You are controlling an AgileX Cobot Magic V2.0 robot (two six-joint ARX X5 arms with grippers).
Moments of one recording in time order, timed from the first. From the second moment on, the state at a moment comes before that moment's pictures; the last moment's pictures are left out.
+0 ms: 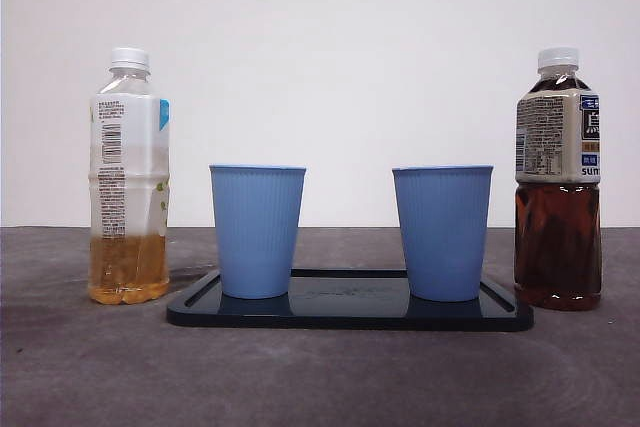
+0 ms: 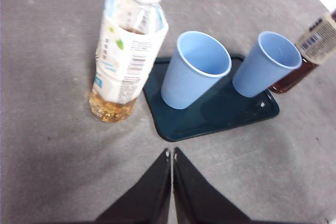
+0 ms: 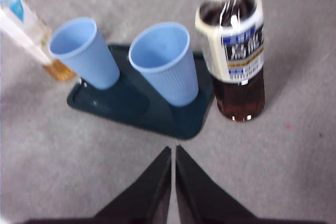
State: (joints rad) left arm -0.05 0.54 0.74 -0.78 0.48 -0.06; right arm 0.04 0.49 0.71 -0.83 -0.48 0.08
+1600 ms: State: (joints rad) left arm -0.05 0.54 0.75 -0.77 0.48 -0.04; right arm 0.27 0.74 0.25 0.07 -0.13 0.38
